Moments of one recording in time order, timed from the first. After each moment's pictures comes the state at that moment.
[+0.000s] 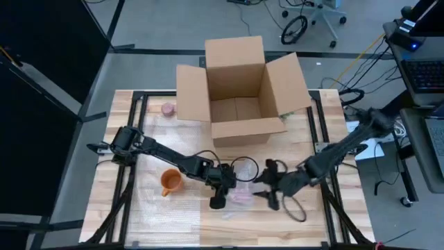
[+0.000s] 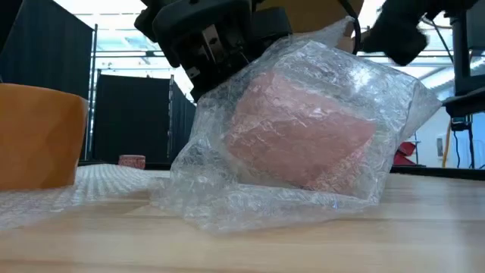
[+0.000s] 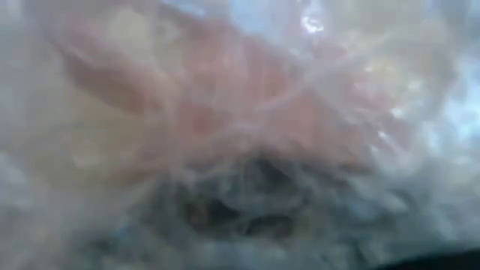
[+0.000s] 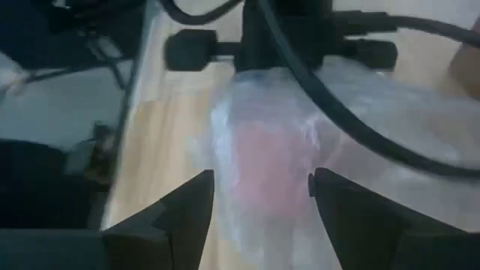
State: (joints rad) left arm -0.26 1.97 1.27 -0.20 0.13 -0.20; right arm 0.56 1.38 0.77 -0.08 0.39 0.56
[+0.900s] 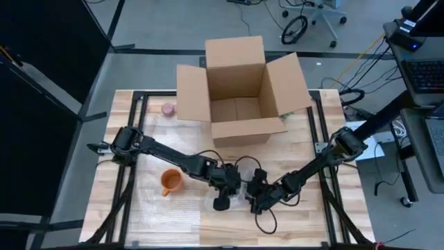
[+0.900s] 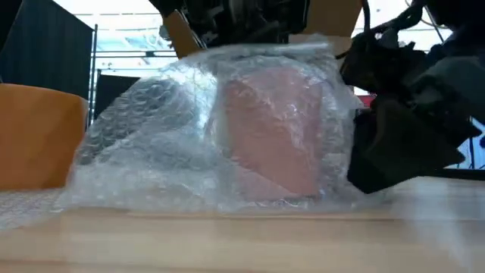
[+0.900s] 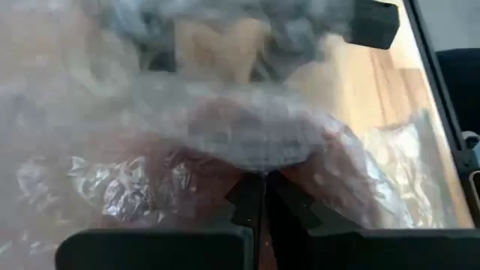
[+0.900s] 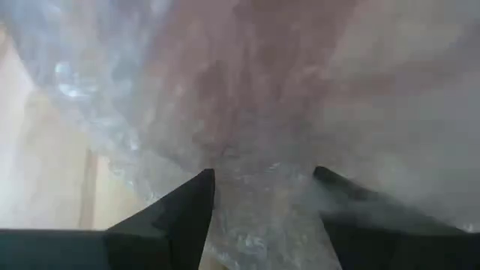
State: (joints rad) left arm -0.26 2.00 1.40 -0.32 0.13 -0.23; right arm 0.56 1.81 0.77 0.16 0.47 0.60
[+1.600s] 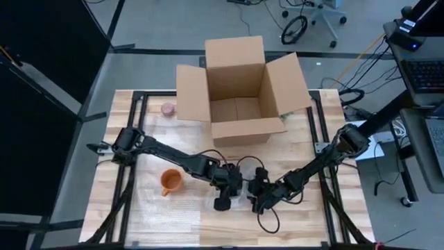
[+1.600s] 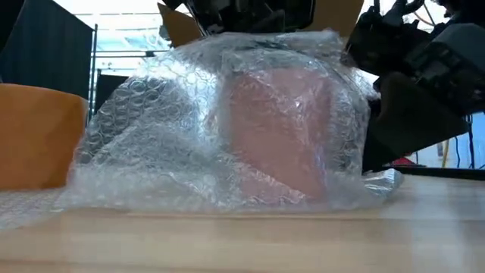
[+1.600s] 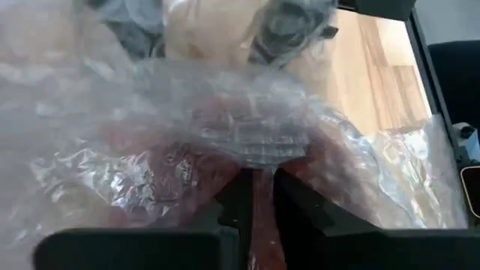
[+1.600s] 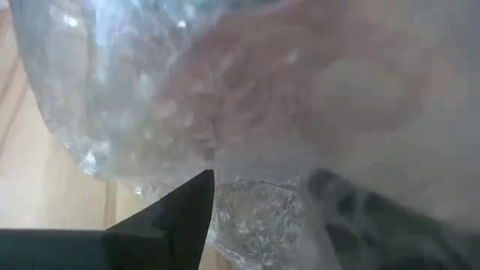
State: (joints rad) left arm -0.25 2.00 1.47 -0.41 0.15 -0.20; right arm 0.56 1.75 0.77 0.11 0.47 0.60
